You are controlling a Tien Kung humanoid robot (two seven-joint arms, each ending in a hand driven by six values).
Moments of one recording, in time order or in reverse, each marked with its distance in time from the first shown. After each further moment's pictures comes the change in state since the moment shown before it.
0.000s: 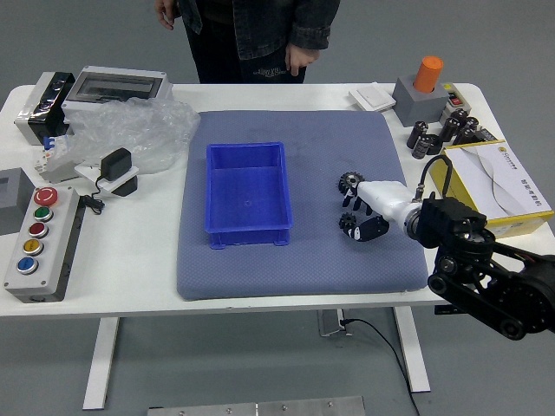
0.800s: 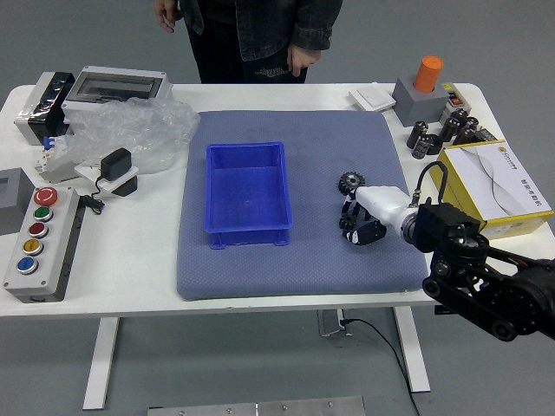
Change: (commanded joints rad) left arm 0.001 -0.004 0.002 0.000 0.004 -0.001 0.001; right arm -0.007 0.026 -0.014 -0.049 -0.009 -0.022 0.019
